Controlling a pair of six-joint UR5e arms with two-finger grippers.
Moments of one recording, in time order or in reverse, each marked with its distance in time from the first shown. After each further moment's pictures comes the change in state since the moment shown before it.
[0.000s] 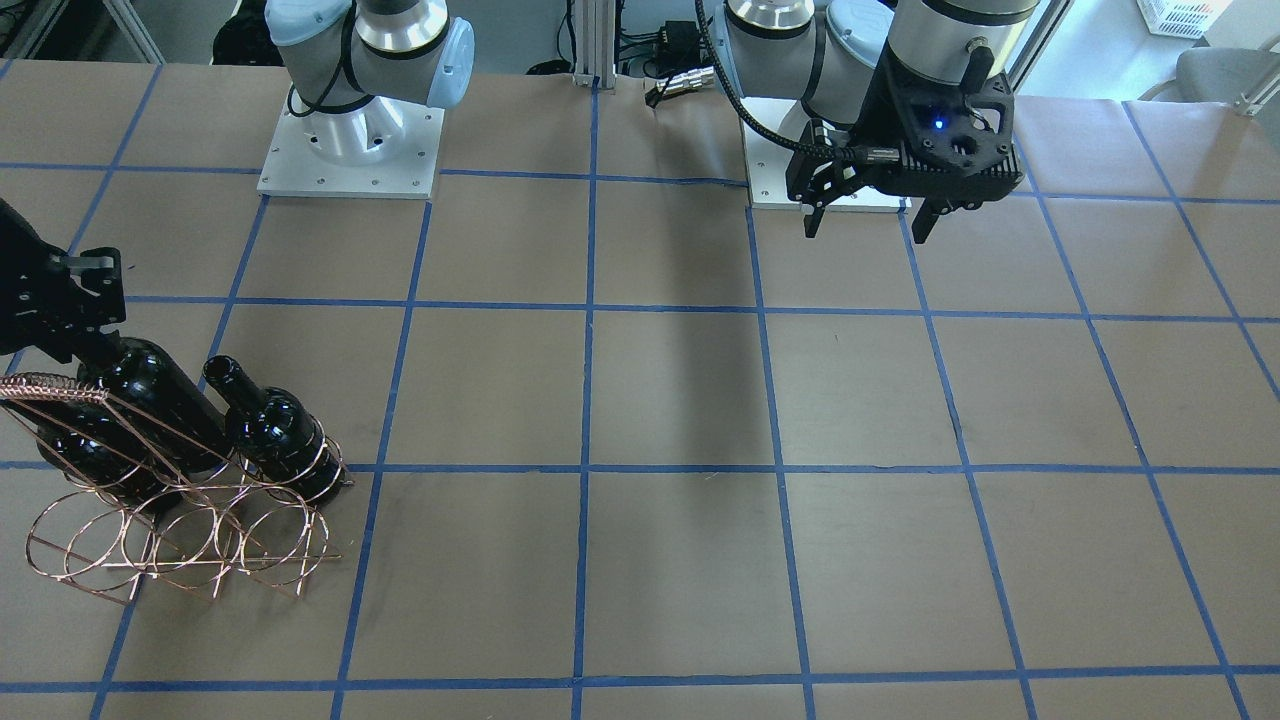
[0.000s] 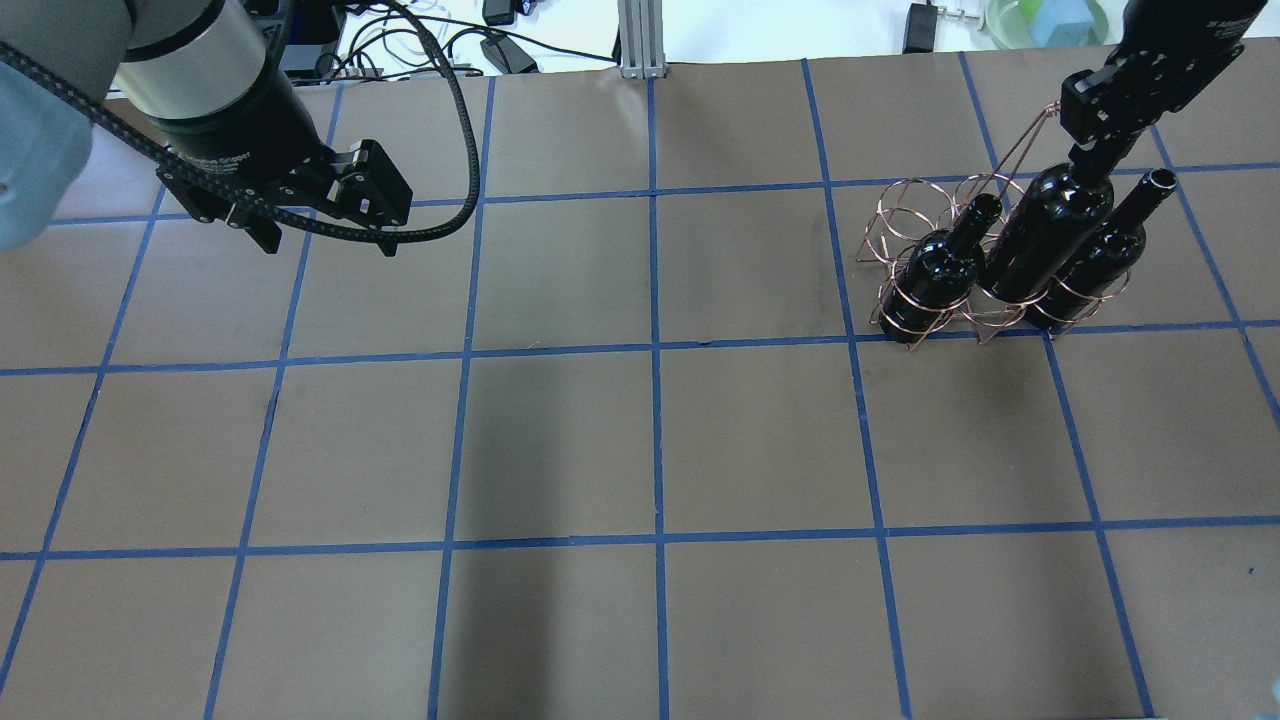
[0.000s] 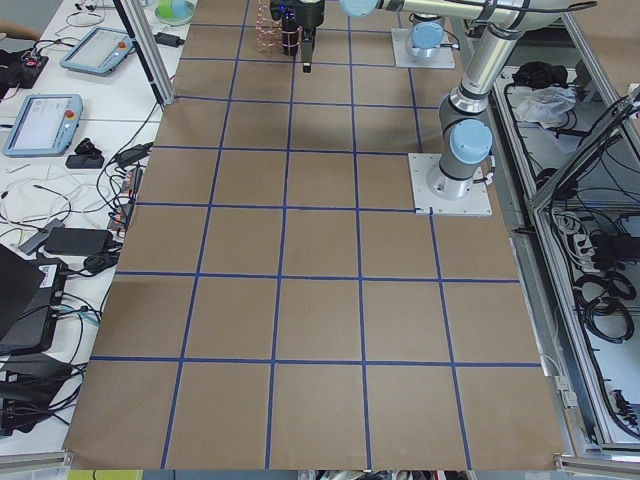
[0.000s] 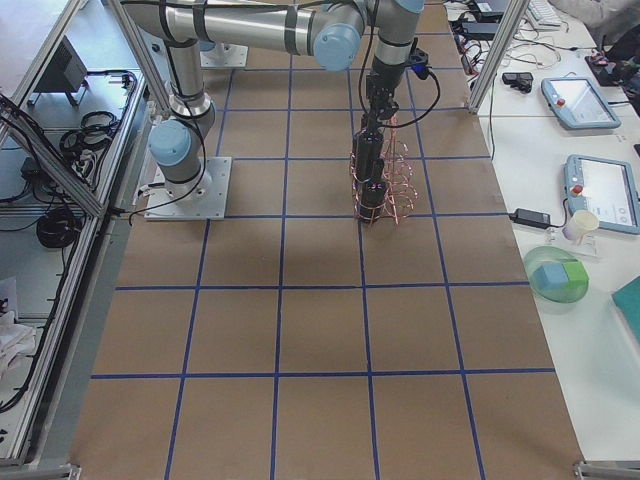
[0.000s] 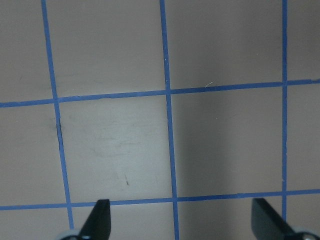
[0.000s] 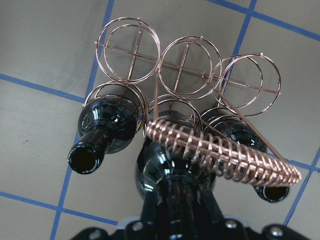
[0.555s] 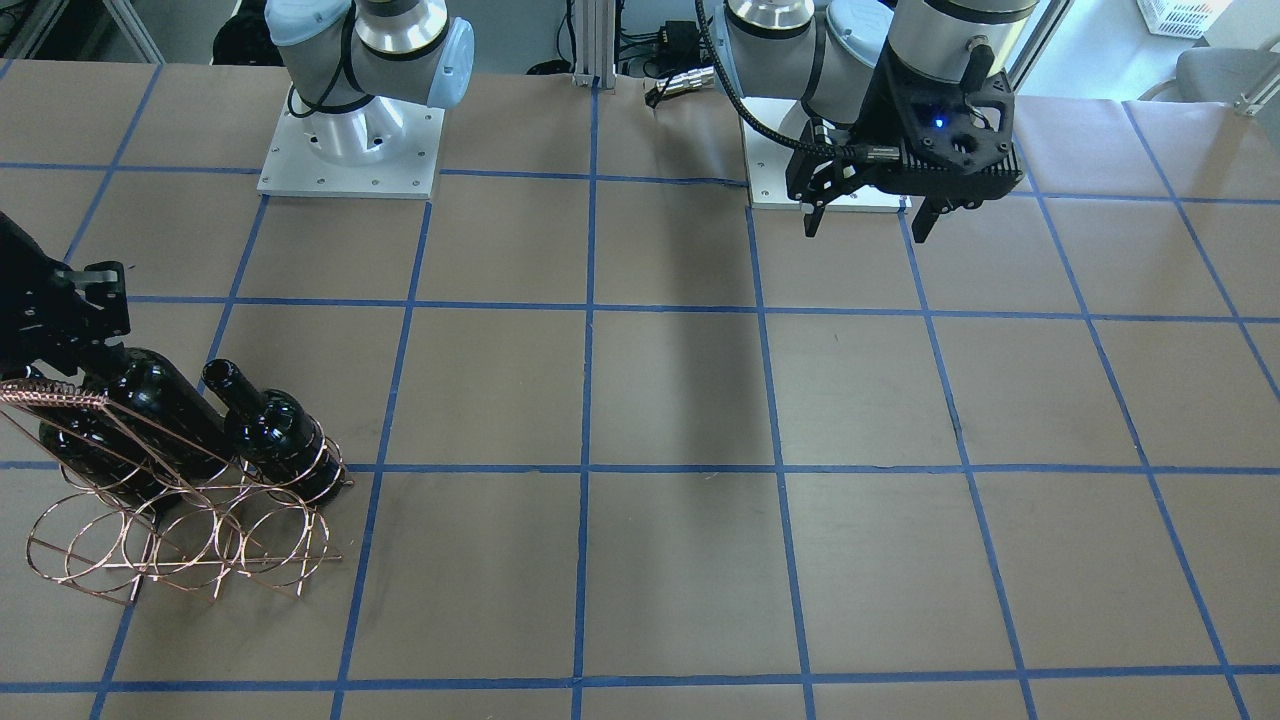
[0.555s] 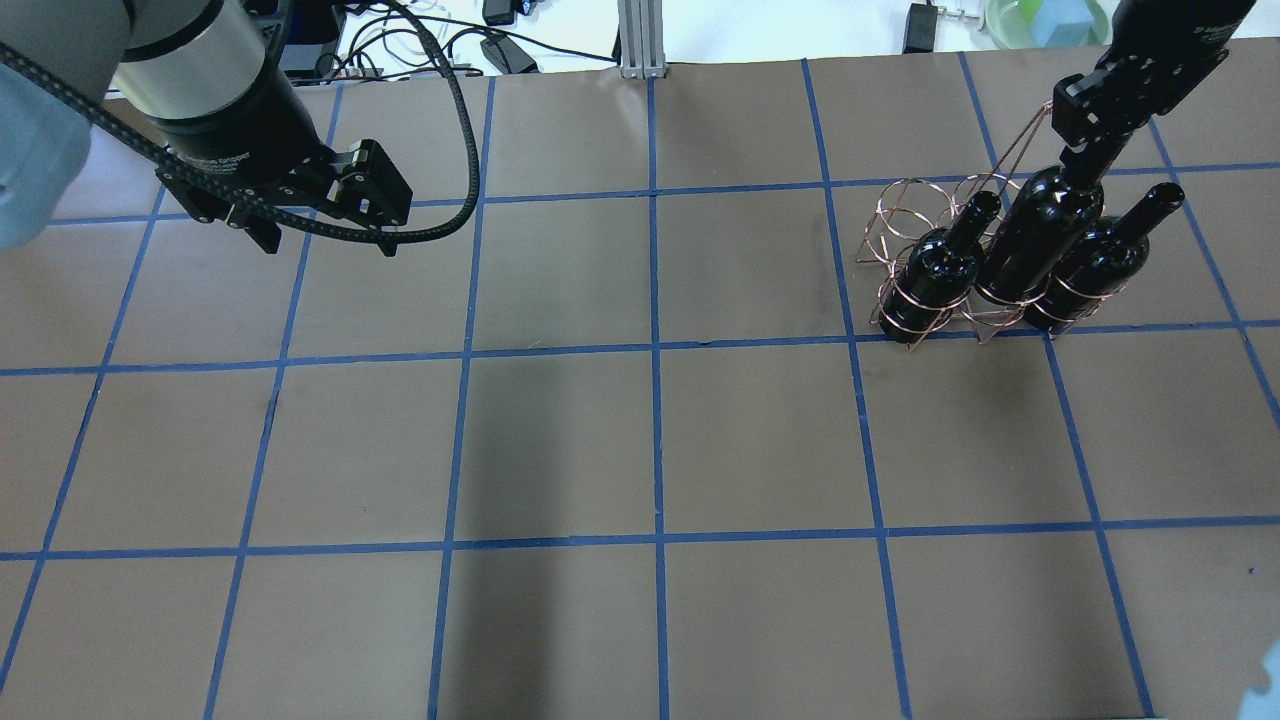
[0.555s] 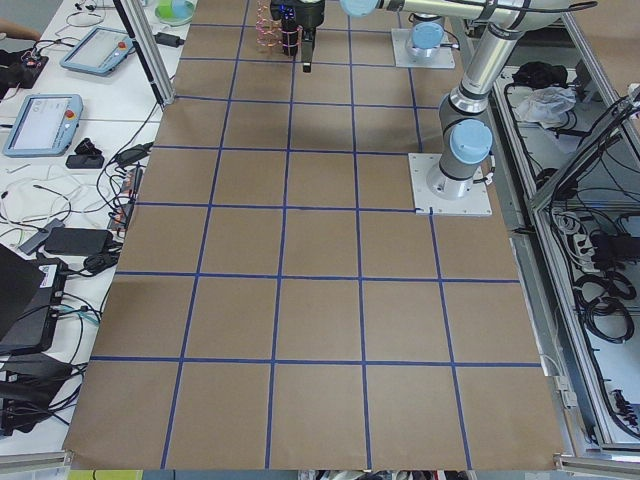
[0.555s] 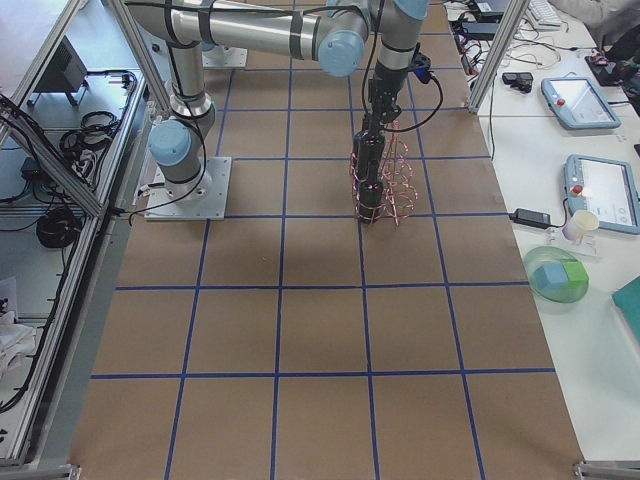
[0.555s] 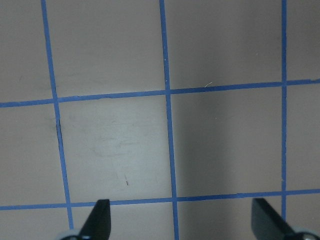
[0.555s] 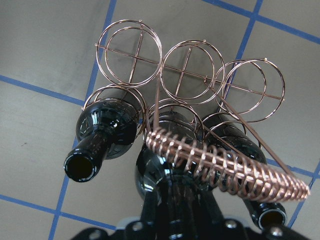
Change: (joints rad) left arm 0.000 0.001 0.000 -0.001 -0.001 0.000; right arm 0.000 0.021 0.000 -0.017 0.007 -0.017
